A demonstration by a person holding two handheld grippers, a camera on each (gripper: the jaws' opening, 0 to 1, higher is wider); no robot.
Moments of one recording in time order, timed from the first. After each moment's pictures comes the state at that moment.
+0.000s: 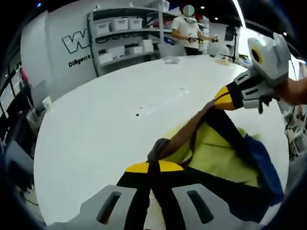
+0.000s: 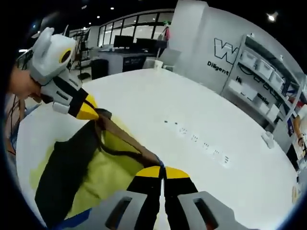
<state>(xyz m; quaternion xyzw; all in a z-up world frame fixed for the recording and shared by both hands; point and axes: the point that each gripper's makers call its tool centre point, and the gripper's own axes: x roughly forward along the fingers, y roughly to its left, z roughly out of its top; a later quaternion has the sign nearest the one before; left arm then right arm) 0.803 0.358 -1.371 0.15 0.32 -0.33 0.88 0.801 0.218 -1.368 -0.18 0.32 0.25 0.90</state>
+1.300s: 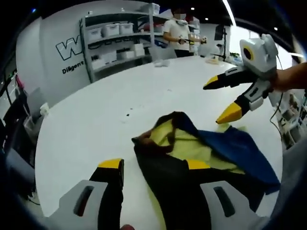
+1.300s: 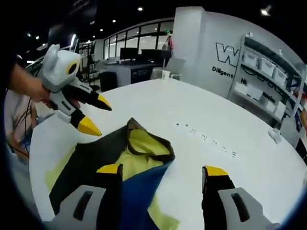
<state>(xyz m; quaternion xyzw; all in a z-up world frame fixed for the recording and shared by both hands) 0.761 0.364 -1.351 0.16 0.30 -0.37 0.87 0.748 0.214 -1.345 -0.14 0.28 0.28 0.91</state>
